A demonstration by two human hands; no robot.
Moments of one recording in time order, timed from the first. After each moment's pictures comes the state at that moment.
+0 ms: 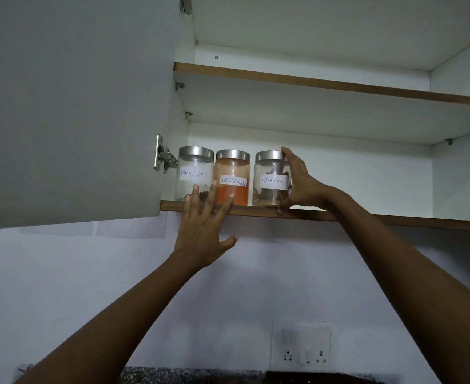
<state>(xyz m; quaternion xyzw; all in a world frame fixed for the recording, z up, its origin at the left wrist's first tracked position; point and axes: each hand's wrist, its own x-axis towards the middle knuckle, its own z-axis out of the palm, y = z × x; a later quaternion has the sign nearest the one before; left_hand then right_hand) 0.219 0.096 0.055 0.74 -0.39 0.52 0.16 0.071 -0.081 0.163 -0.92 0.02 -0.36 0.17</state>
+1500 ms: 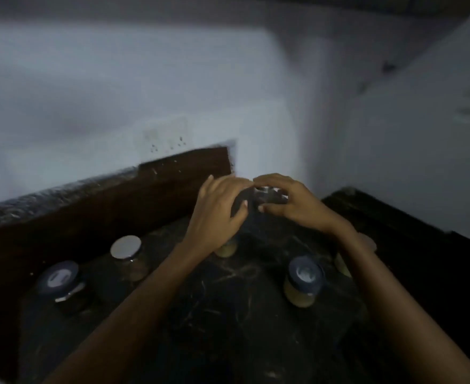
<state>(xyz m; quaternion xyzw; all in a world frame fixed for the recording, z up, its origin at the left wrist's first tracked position) -0.060 0.058 -0.225 0.57 -0.72 0.10 0.38 -0.234 -0.018 -0.194 -0.88 0.24 -0.28 0.30</state>
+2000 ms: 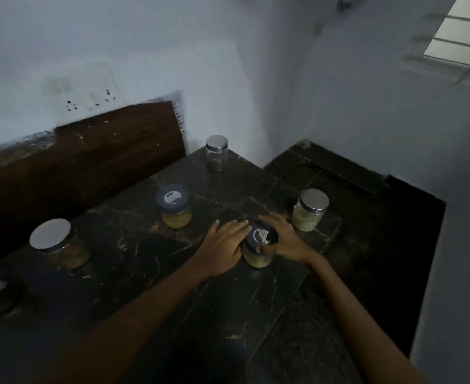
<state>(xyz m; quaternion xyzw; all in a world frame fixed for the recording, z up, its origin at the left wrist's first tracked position) -0.141 0.023 -0.377 0.56 -0.82 -0.12 0.06 -0.331 -0.026 -0.381 -0.78 0.51 -0.13 0.35</state>
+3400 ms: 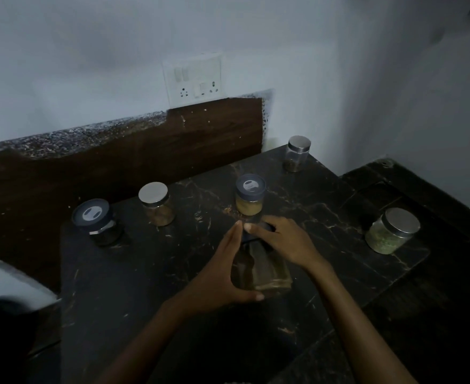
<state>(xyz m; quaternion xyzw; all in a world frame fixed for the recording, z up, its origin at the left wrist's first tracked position) -0.059 0.175 -0.334 0.63 -0.62 -0.38 0.27 -0.194 0.045 -0.316 -0.84 0.37 -0.13 0.38</state>
